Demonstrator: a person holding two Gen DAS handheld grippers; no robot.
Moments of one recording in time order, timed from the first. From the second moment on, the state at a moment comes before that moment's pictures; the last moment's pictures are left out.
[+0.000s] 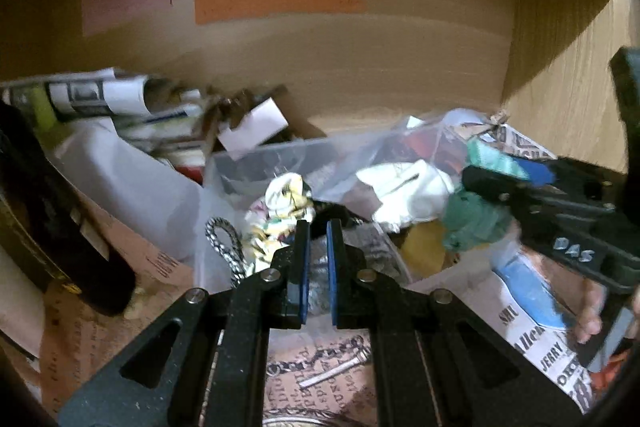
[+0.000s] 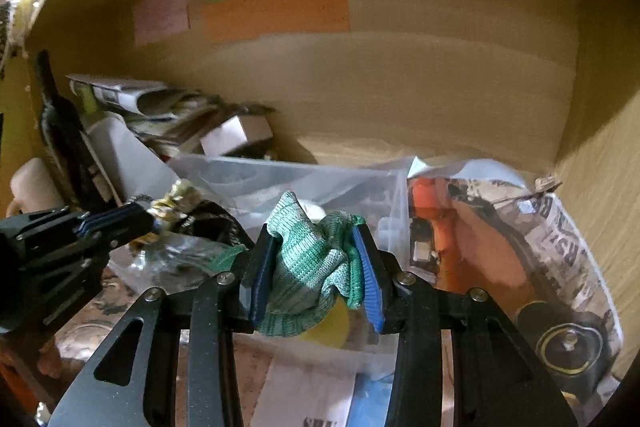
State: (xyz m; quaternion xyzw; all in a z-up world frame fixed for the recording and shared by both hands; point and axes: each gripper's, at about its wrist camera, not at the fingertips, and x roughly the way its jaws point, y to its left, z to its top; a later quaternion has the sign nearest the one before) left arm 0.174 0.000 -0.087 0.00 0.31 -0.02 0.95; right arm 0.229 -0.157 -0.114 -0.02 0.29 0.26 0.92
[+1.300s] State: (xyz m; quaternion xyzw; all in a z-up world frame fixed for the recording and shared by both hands) left arm 0.047 0.020 0.006 -0.02 0.13 0.00 0.99; right arm 0.115 -0.199 -0.022 -0.01 0.11 0.29 0.95
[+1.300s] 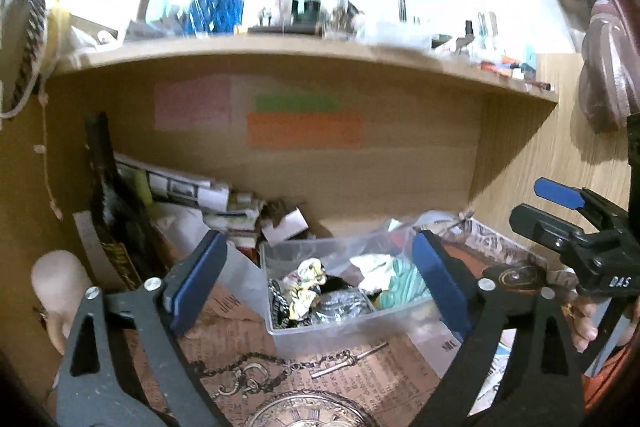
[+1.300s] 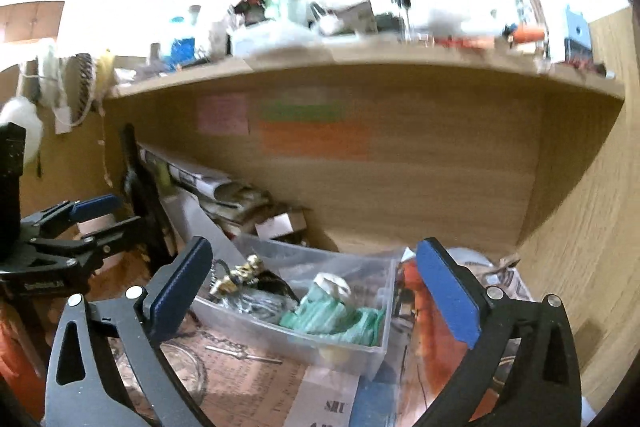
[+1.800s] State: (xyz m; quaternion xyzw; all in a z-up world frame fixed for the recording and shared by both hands) left arm 0.022 0.018 0.014 -0.02 0.10 0.00 0.99; right arm 0.092 -0.197 -0.022 0.01 0.10 0.29 0.95
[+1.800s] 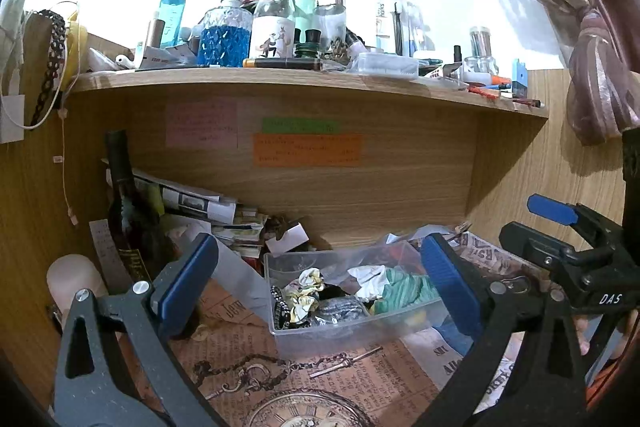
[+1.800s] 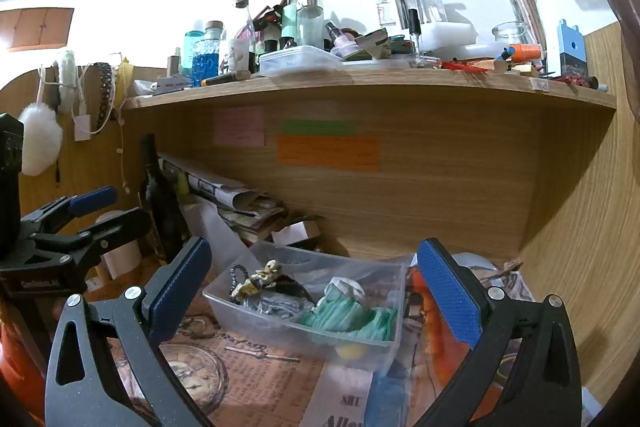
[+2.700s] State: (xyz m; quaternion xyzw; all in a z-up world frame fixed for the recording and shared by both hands) left arm 0.023 0.018 0.010 -0.03 0.11 0.00 0.99; right arm 0.089 -0.199 -0.023 0.02 0.11 0.30 0.95
